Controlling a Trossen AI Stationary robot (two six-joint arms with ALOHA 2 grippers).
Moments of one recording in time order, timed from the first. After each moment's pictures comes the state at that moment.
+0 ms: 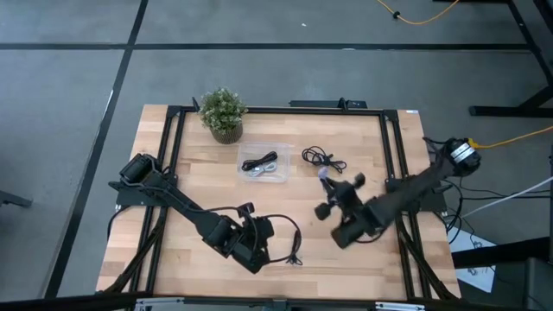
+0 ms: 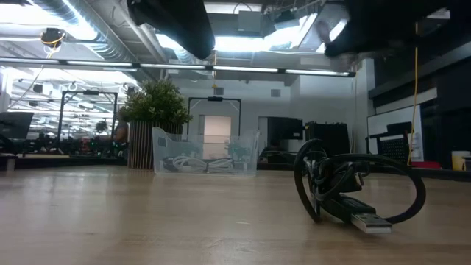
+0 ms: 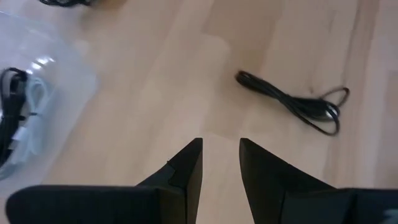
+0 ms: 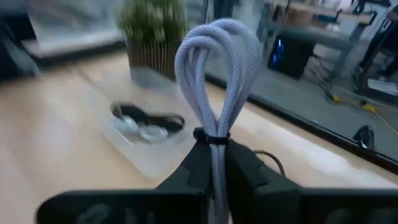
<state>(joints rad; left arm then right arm) -0.57 1.86 1.49 -0.73 -0.59 -0.76 0.54 1.51 0.98 -0.72 1.26 1.15</state>
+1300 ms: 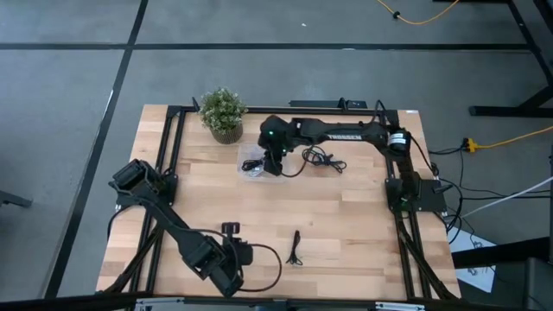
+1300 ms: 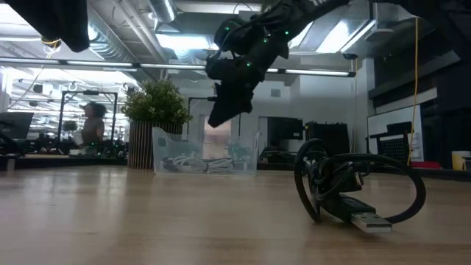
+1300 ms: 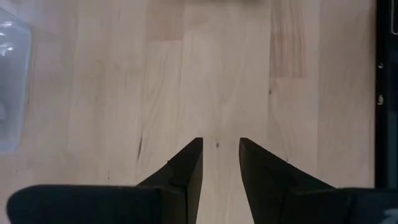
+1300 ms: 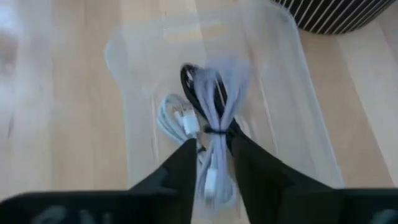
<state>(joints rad) -0.74 1.86 1.49 -0.92 -0.44 -0.72 -0.25 2.07 1.66 -0.55 -0.15 0.00</state>
